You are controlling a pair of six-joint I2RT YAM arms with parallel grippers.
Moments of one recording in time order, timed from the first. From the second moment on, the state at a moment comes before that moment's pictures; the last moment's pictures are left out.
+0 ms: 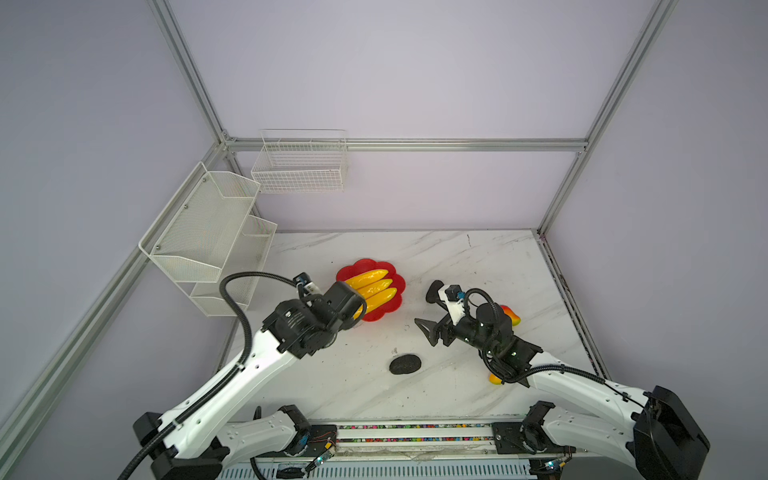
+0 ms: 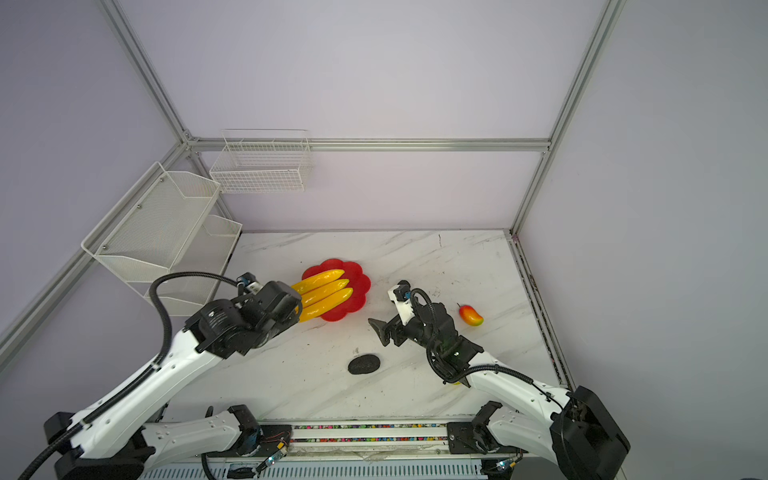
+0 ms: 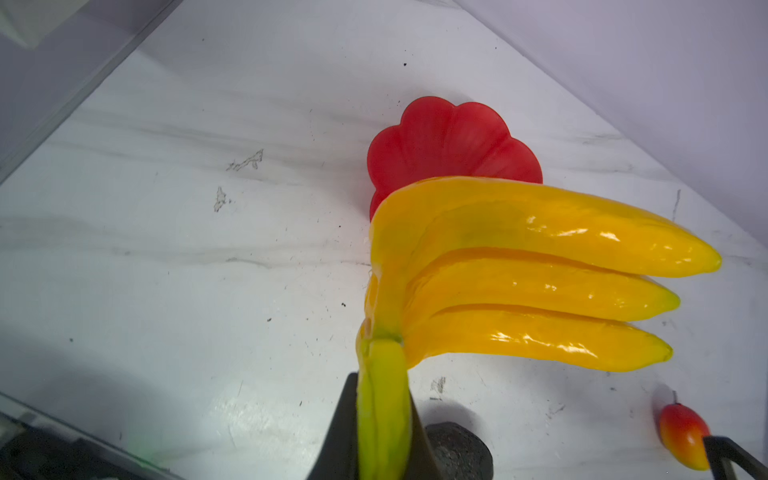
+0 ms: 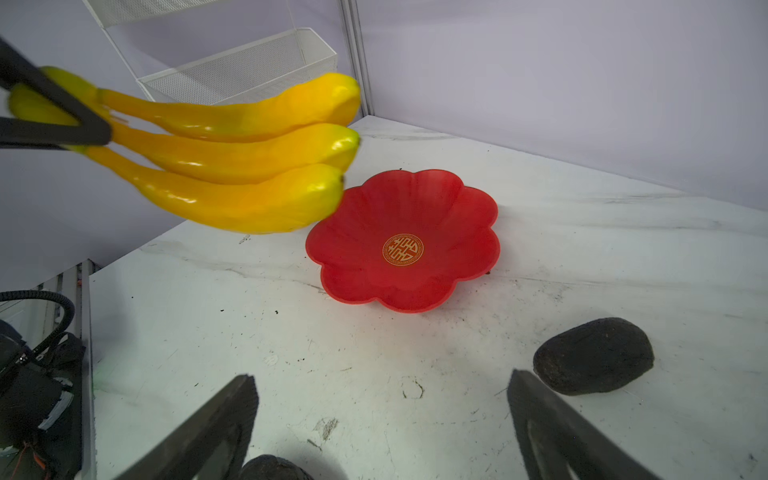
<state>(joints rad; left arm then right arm) -0.67 1.19 1.32 -1.22 -0.52 -1.10 0.73 1.08 0.52 0.31 -0.16 0.14</state>
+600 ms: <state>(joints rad) -0.34 1.79 1.64 -1.12 -0.26 -0.61 0.72 1.08 0.52 0.33 -0.21 0.15</state>
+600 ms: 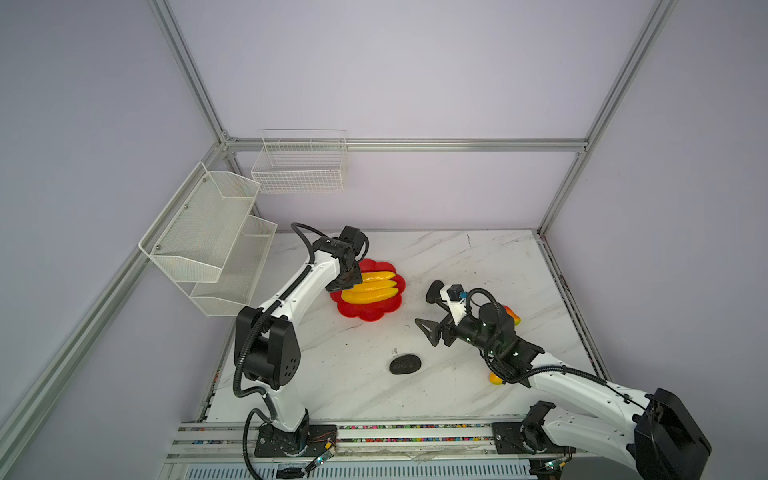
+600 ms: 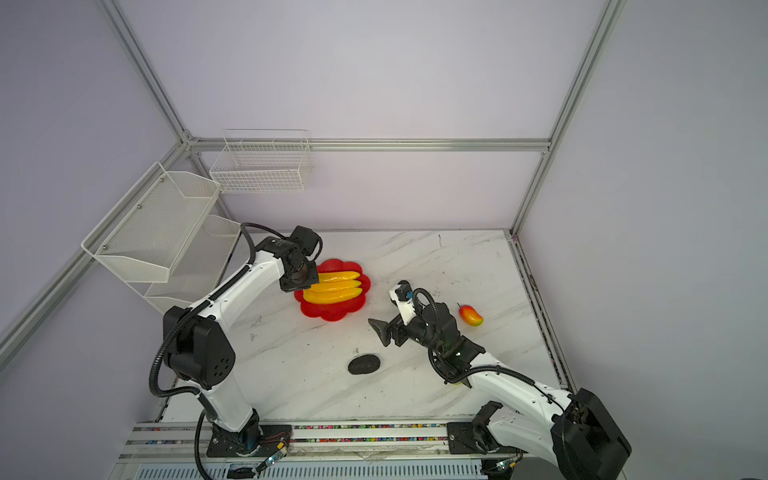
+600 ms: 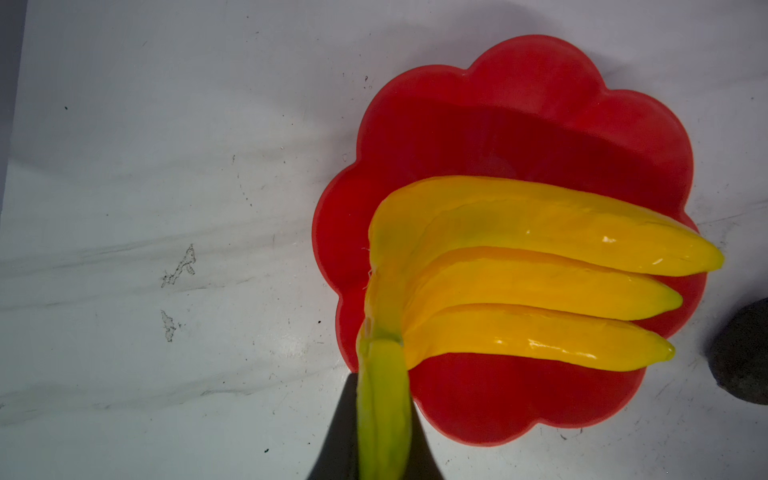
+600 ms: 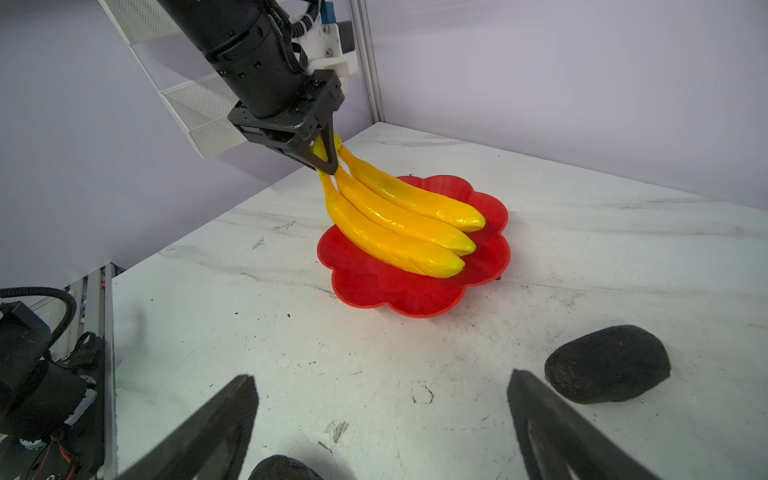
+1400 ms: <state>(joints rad) -0.29 1.90 1.67 -1.11 -0.22 -0.54 0.71 1.09 0.52 0.33 -0.20 0.15</state>
